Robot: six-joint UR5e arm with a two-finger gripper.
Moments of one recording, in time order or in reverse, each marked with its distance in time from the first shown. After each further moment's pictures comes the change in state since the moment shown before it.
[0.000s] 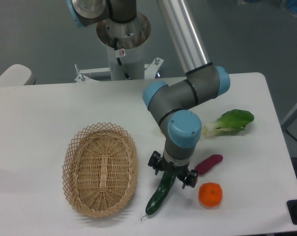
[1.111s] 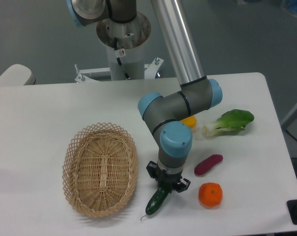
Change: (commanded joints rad) arm -0.009 -0.017 -0.003 0.048 0.006 0.015
